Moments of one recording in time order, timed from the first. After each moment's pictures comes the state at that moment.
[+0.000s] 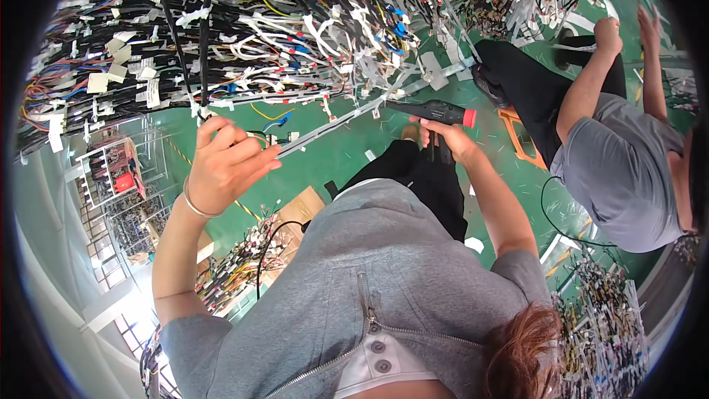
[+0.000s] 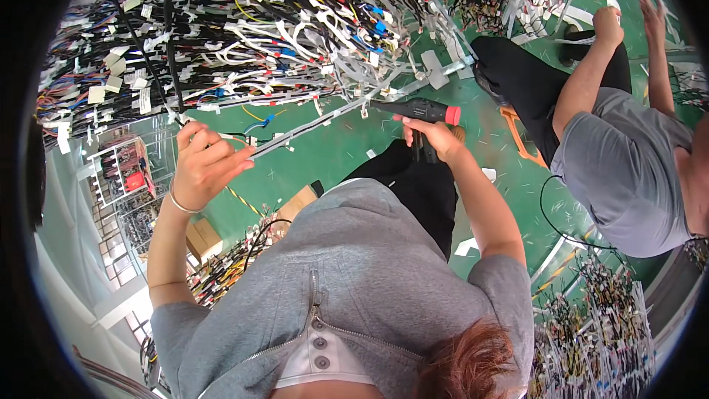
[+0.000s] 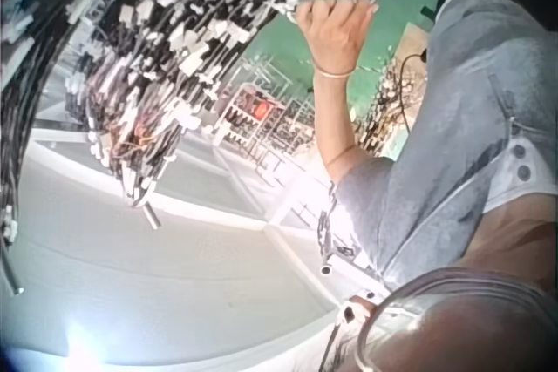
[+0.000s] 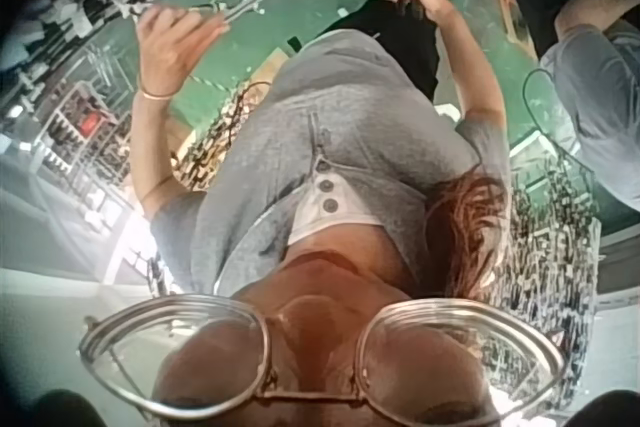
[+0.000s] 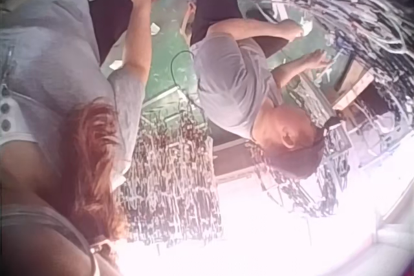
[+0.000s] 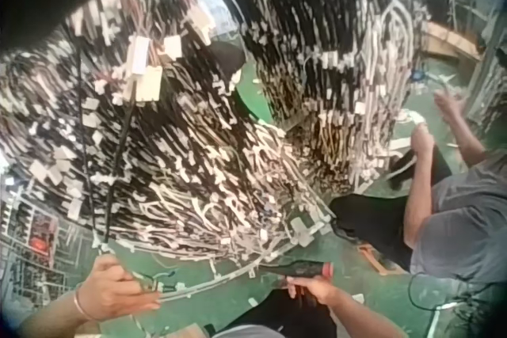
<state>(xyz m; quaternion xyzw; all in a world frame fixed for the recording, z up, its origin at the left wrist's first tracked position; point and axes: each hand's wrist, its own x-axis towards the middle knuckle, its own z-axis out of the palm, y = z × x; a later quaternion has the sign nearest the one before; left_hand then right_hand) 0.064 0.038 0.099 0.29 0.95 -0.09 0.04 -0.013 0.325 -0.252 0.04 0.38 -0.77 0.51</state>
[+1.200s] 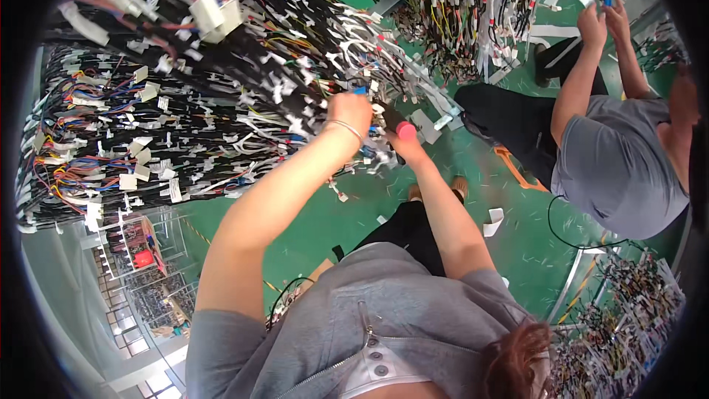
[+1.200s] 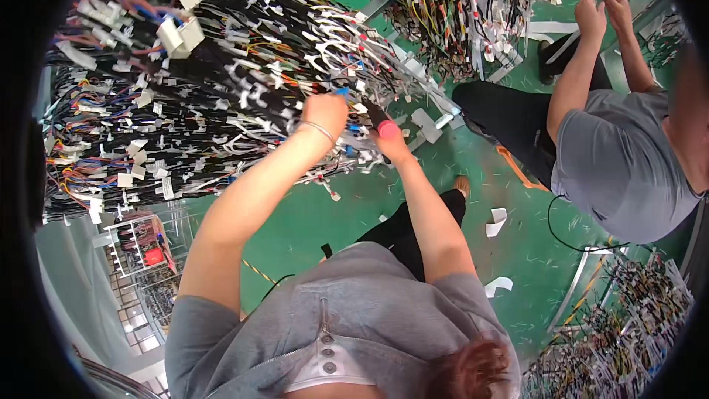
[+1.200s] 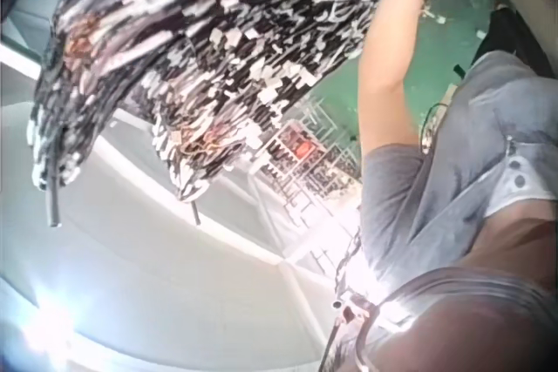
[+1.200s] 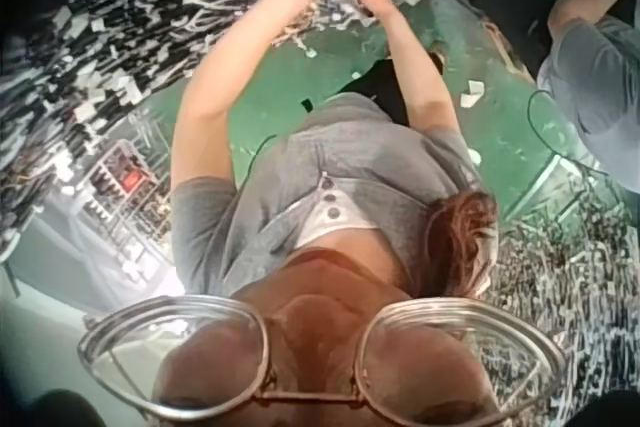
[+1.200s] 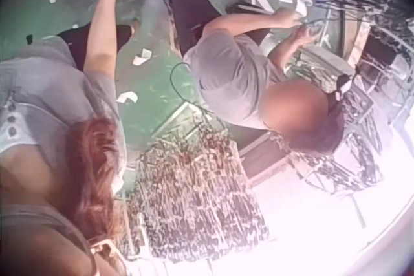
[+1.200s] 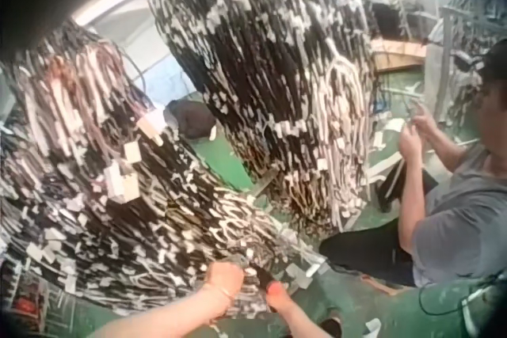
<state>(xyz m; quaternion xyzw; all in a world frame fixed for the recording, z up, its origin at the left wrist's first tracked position) -0.144 0.129 -0.083 0.13 0.94 -0.28 0.15 -0.102 0.214 -0.297 -0.02 0.61 -0.78 0.11</state>
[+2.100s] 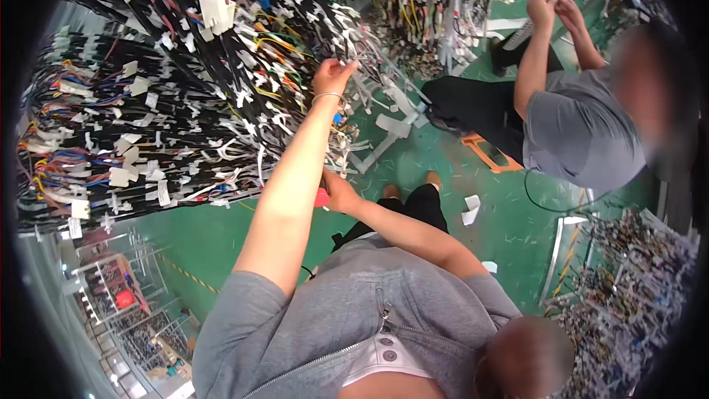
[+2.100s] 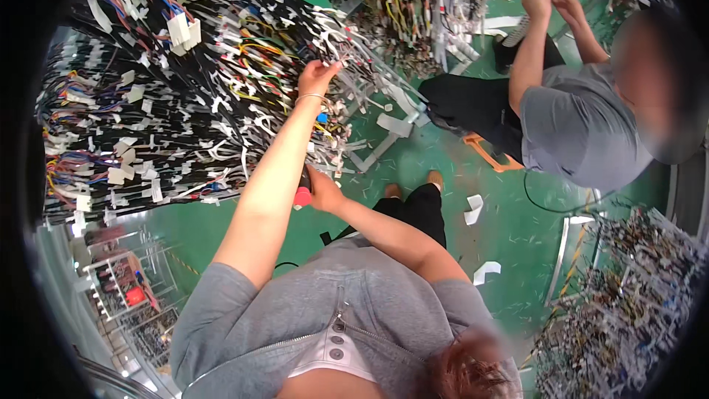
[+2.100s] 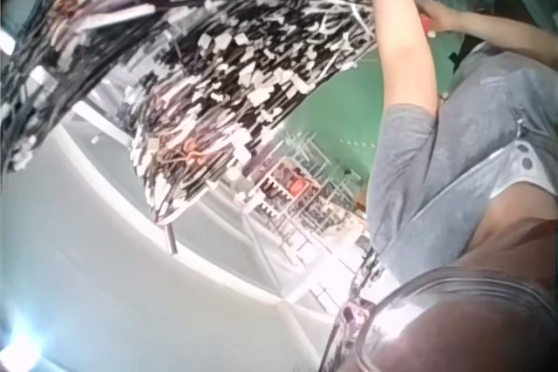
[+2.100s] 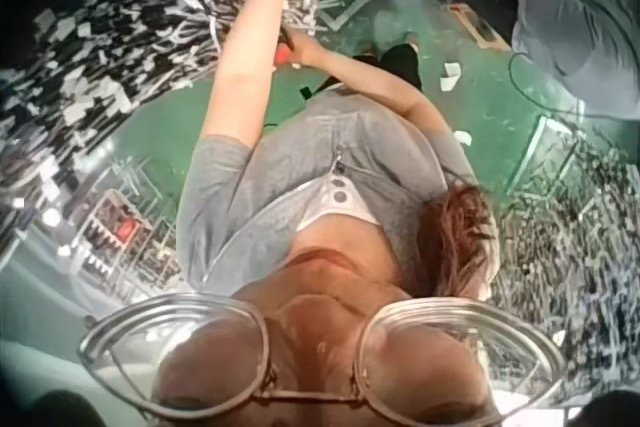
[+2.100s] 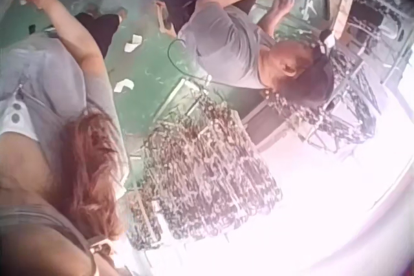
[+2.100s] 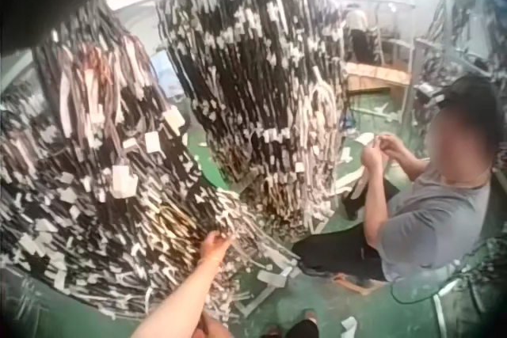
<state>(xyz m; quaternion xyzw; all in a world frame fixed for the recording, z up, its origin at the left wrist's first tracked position) -0.213 0.077 -0.202 -0.14 0.81 0.57 -0.04 0.023 0.128 -0.205 -0.14 0.69 -0.68 0.23</state>
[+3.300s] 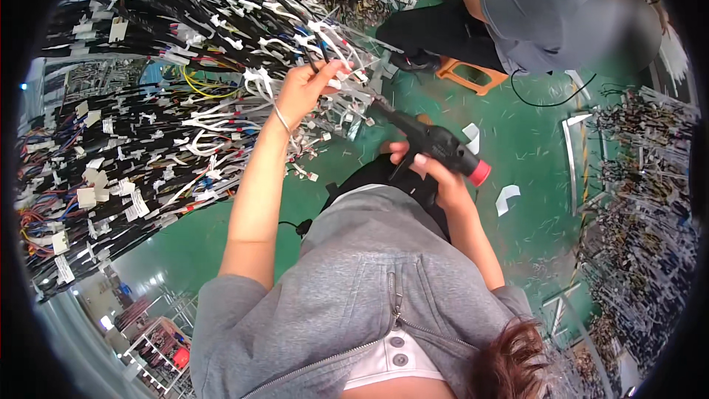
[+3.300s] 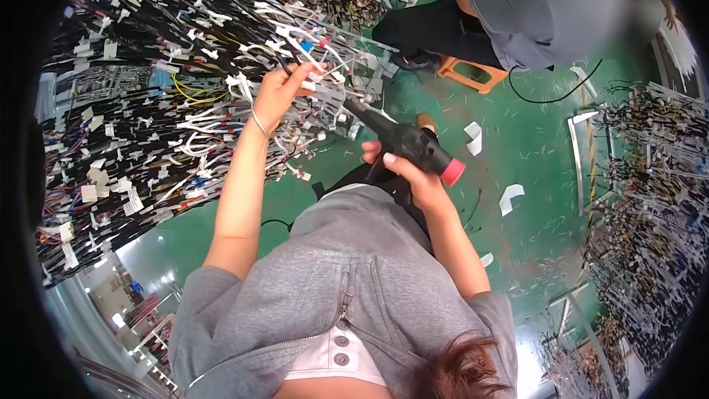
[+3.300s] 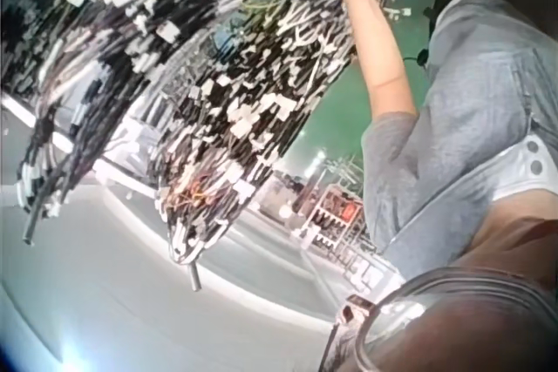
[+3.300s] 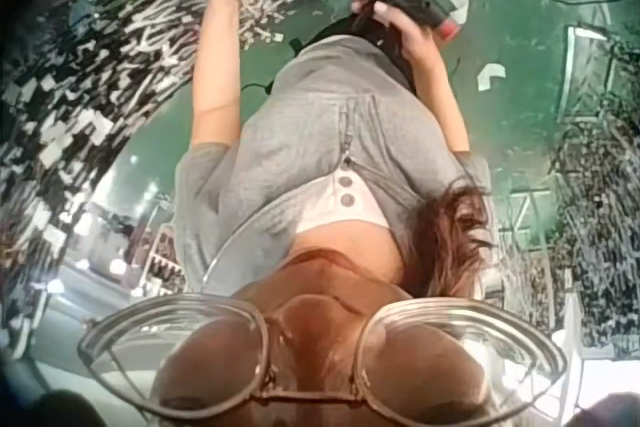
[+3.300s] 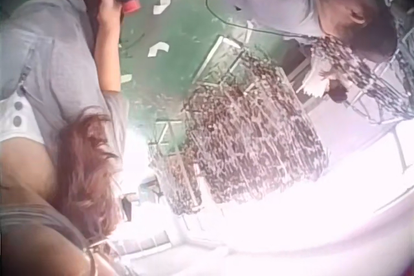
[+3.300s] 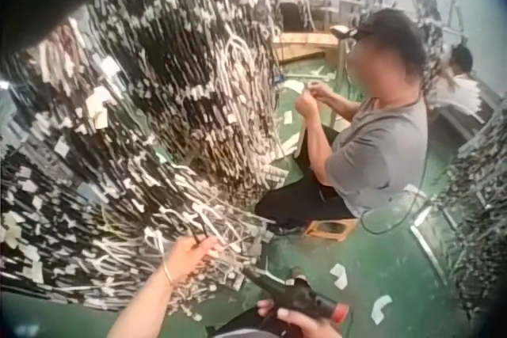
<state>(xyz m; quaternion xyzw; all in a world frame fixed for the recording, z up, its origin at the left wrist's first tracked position) -0.076 0.098 -0.081 0.11 0.75 0.57 0.31 0.151 0.291 -0.096 0.15 0.40 -0.90 0.05</state>
